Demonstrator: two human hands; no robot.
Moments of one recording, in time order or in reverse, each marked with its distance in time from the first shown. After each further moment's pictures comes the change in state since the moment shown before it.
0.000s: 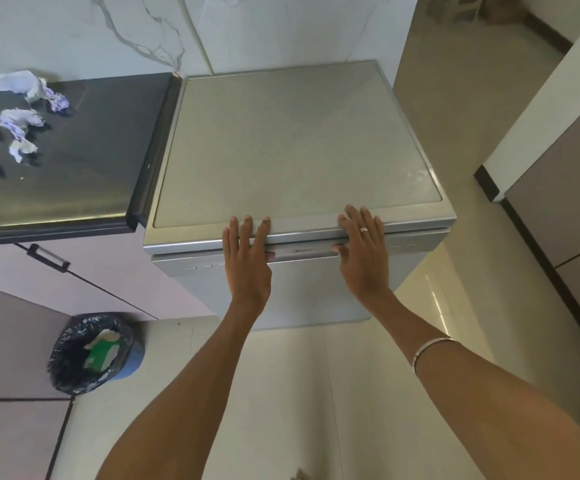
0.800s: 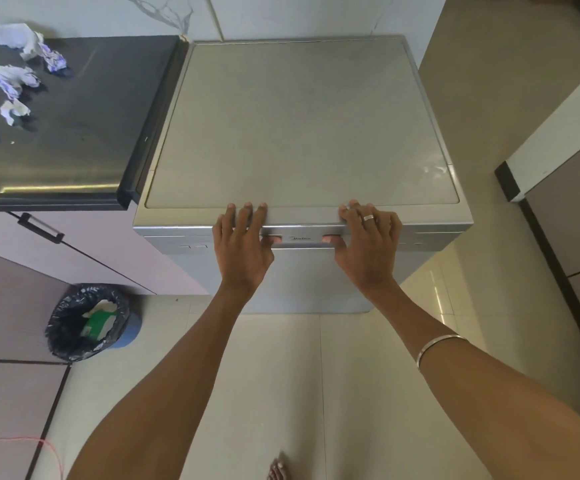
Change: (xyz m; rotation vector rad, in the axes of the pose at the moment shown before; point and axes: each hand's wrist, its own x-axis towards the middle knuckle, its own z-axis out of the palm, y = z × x) left_hand 0.012 -0.003 0.010 0.118 0.153 0.041; right_hand 0.020 0.014 0.013 -0.200 0.159 -0.124
